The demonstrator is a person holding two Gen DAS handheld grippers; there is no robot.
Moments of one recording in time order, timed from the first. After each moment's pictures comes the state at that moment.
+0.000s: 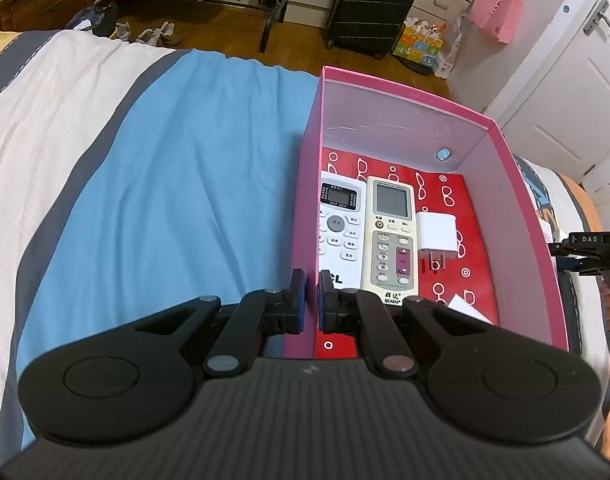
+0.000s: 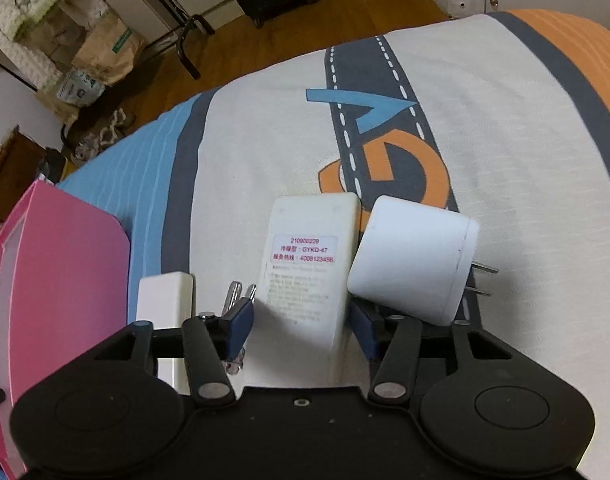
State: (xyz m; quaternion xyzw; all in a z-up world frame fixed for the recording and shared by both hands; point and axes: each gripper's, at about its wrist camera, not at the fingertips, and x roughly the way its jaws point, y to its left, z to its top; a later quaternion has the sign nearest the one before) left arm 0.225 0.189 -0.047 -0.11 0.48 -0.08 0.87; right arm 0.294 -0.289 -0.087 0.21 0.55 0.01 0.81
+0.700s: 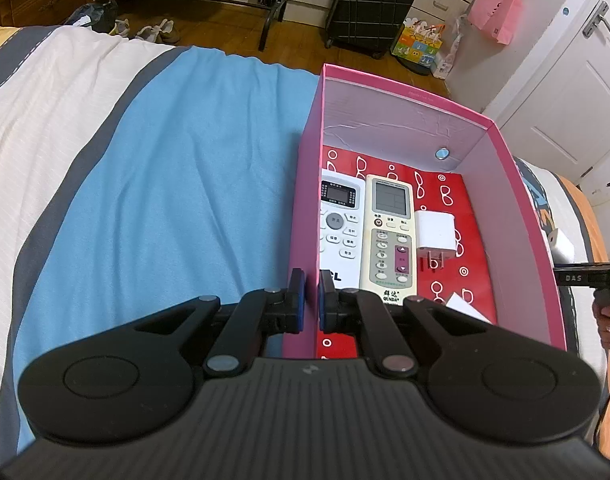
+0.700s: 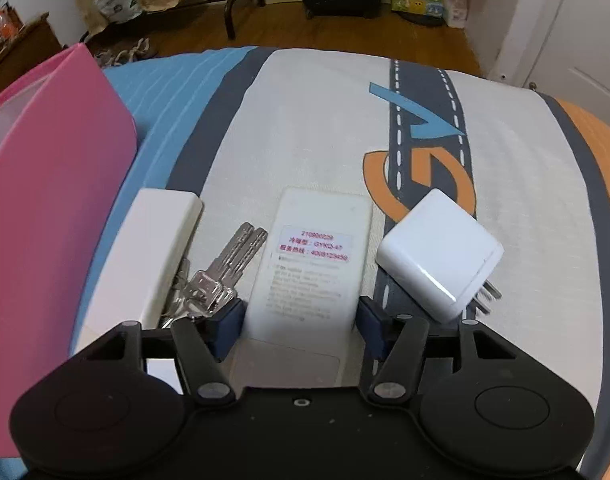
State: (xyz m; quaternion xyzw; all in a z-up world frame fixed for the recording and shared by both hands) left arm 0.225 0.189 -0.049 -0.11 0.48 -0.08 0.87; right arm 0.279 -0.234 -0.089 0.00 0.55 0.04 0.83
